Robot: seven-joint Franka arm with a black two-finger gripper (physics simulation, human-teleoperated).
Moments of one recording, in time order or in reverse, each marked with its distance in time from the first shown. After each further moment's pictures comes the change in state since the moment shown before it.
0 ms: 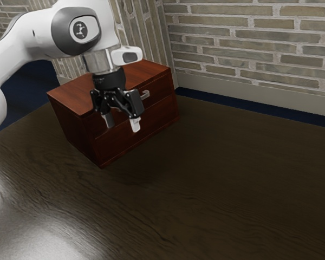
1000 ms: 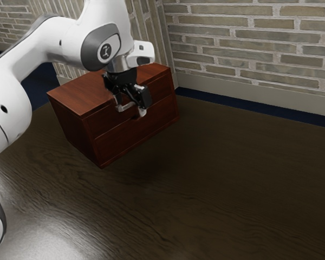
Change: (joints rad) arm -0.016 0.105 -0.006 0.042 0.274 0.337 0.084
